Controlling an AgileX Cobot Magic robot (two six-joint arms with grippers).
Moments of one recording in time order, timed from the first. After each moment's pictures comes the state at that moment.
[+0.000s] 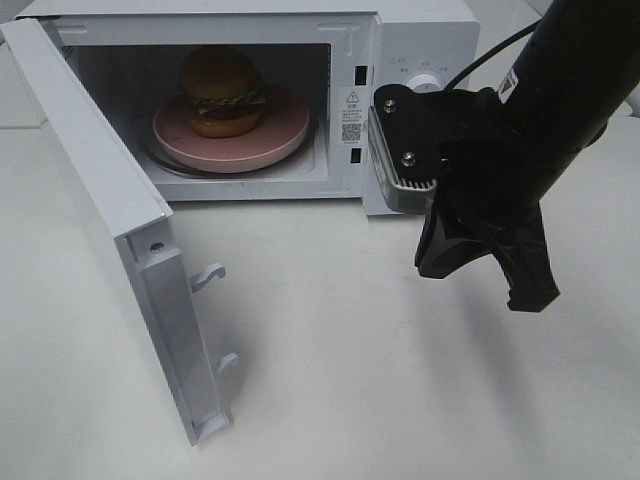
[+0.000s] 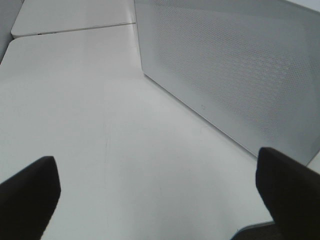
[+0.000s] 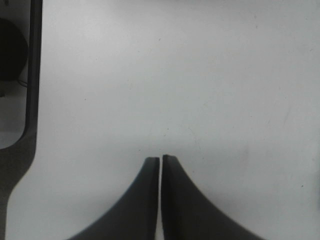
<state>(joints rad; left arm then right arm) 0.02 0.00 -0.50 -0.17 1.05 0.19 0.54 1.54 -1.08 0.18 0.88 -1.22</state>
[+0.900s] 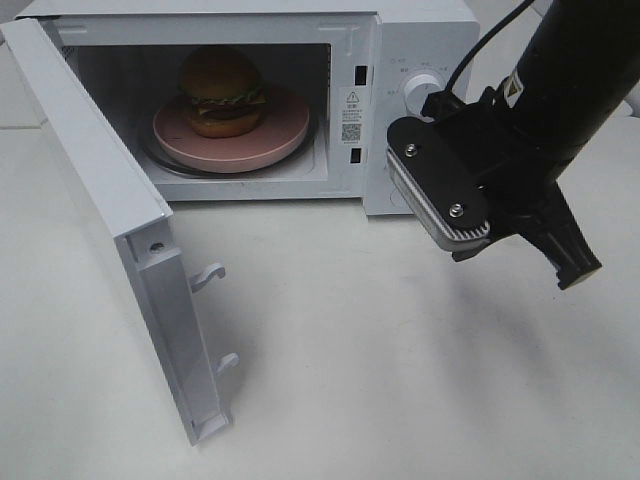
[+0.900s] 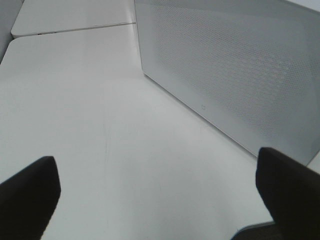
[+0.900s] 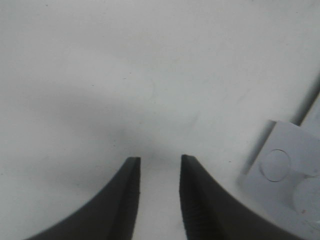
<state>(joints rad) 0.02 0.00 -0.50 -0.17 1.05 0.19 0.57 1.54 -1.08 -0.06 0.82 -1.40</state>
